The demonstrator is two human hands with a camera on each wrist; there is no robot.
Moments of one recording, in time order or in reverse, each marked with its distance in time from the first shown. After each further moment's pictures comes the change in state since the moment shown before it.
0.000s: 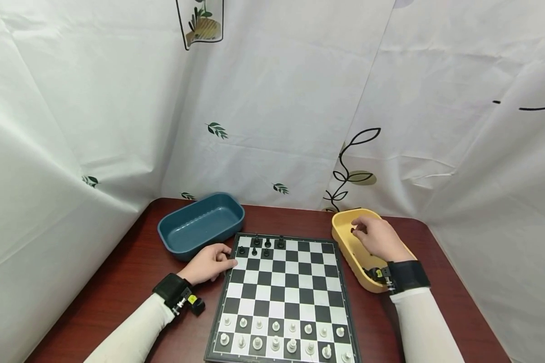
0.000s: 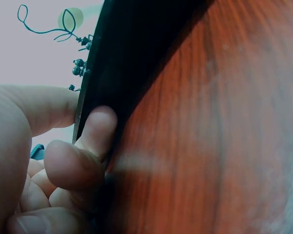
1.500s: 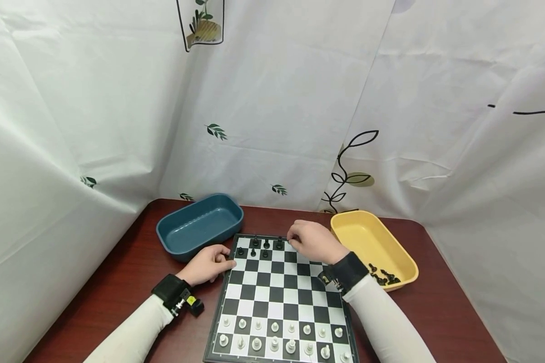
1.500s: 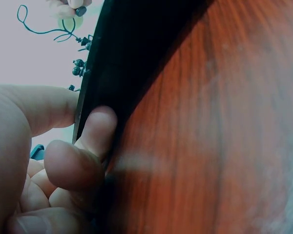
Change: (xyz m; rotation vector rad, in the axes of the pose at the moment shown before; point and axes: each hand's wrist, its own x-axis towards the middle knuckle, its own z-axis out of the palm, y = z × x) left_hand -0.001 -0.002 0.000 0.008 0.005 0.007; right_hand 0.034 -0.130 0.059 -0.065 -0.129 -0.400
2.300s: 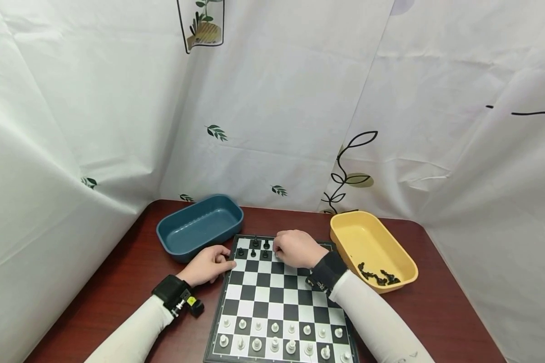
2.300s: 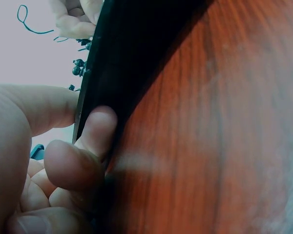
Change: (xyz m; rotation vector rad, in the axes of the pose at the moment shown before) left_hand 0.001 0.000 0.000 0.001 0.006 0.009; right_hand 0.023 -0.019 0.031 -0.118 -0.137 -0.139
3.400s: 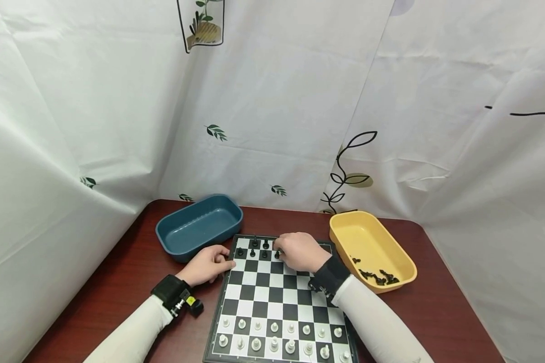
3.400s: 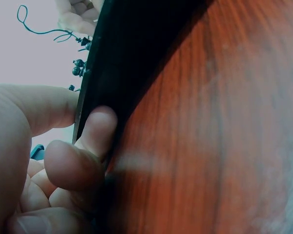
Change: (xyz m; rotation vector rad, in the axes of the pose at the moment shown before) left_hand 0.001 -0.001 0.001 0.024 -0.002 0.010; right_hand -0.013 -0.006 -0.002 -0.062 0.026 0.032
